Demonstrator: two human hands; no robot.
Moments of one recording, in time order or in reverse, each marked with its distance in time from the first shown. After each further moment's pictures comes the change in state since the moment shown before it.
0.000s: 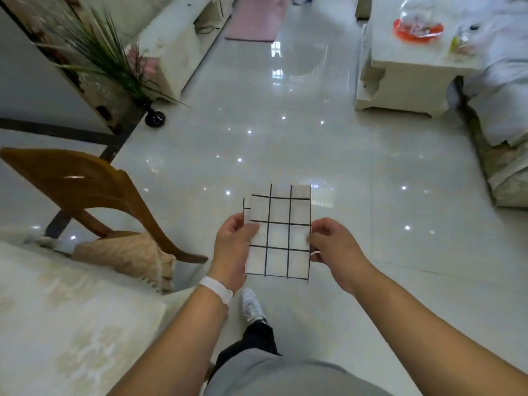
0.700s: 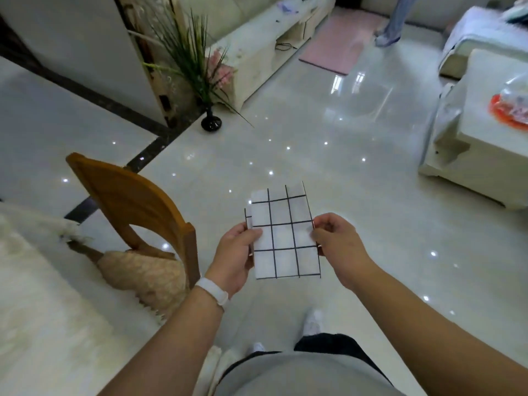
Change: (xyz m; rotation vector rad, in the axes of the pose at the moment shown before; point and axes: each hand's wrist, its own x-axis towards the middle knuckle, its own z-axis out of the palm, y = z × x) left_hand 0.212 0.130 -0.123 -0.261 0.078 -0.087; right_hand 0.181 -0.170 0.204 -0.199 -0.143 -0.166
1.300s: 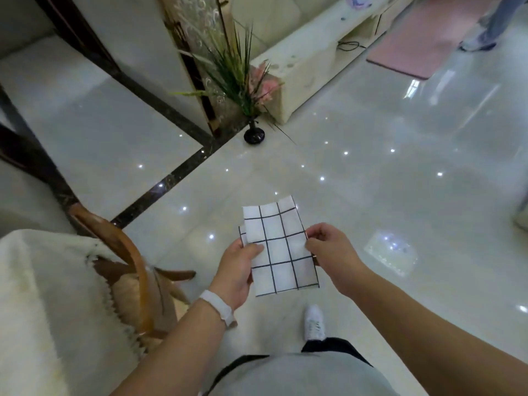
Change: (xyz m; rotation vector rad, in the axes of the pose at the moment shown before) left_hand 0.175 0.098 0.114 -0.037 0.284 0.026; right_hand 0.270 -0.080 -0.012 -0.038 -0.345 0.089
